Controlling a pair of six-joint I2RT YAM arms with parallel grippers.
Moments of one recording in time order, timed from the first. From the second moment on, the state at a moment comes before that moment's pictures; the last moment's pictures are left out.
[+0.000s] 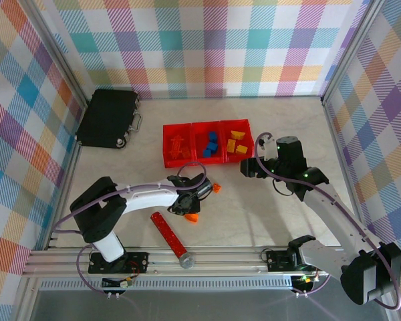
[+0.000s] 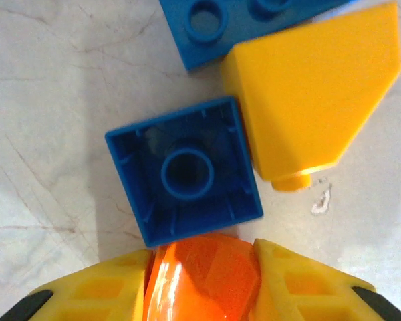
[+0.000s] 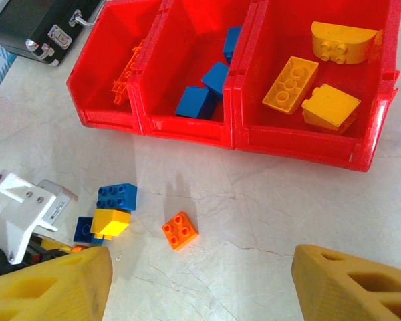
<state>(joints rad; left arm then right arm) -0.94 1.66 0.95 -0.69 -0.17 -0.98 0.36 1.04 0.83 -0.48 -0.31 0.24</state>
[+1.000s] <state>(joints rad) -0.47 1.82 1.68 -0.96 -0.23 -0.48 0.36 0.92 0.75 -0.49 -0.14 0.32</state>
